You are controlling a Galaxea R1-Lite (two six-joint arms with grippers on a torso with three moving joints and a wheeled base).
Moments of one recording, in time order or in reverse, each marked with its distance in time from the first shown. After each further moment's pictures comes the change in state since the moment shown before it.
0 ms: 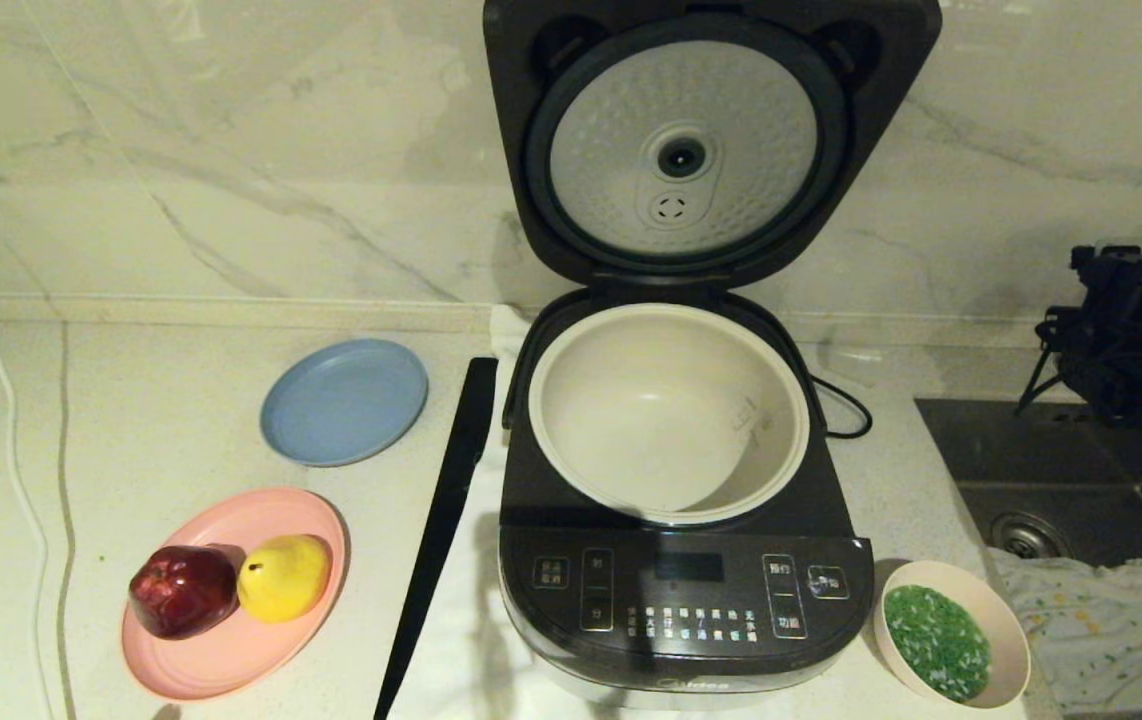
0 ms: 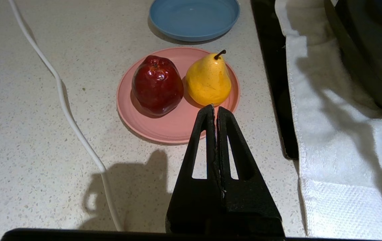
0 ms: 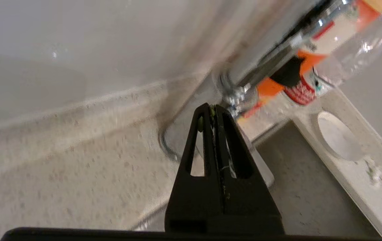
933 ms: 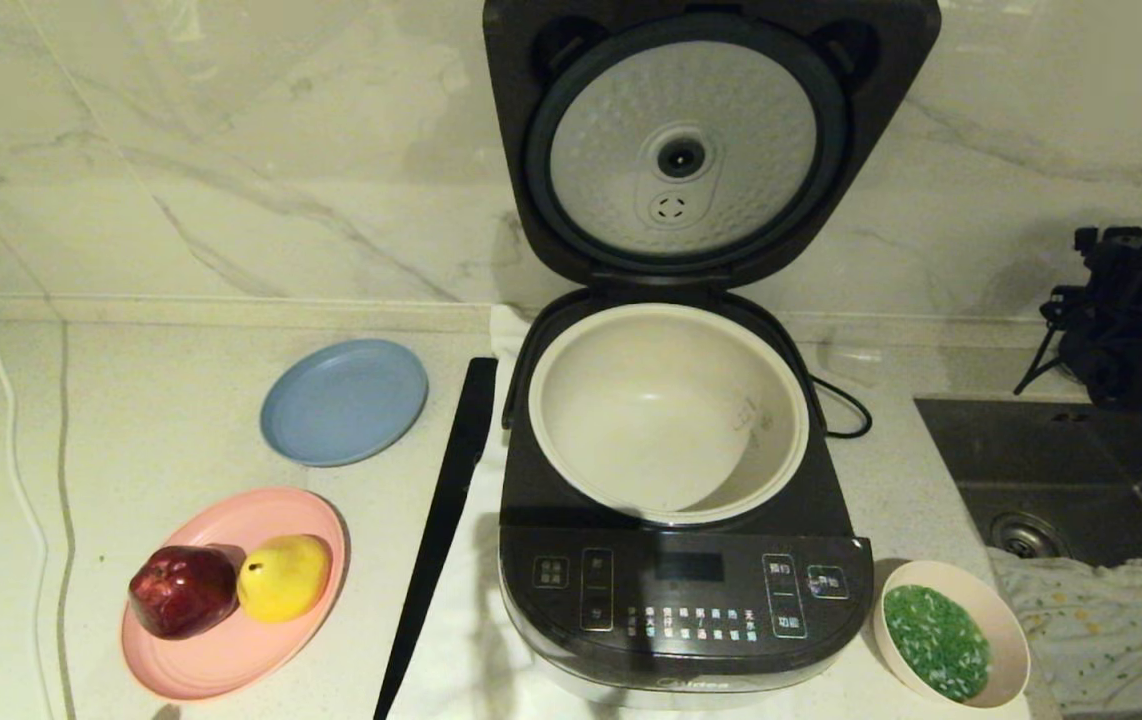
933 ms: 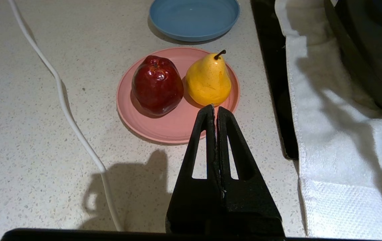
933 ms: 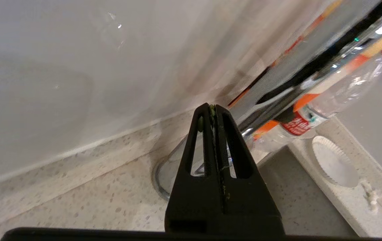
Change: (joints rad) left arm 0.000 0.000 0.000 0.000 0.000 0.000; right arm -0.019 0.090 -0.213 0.047 0.004 -0.043
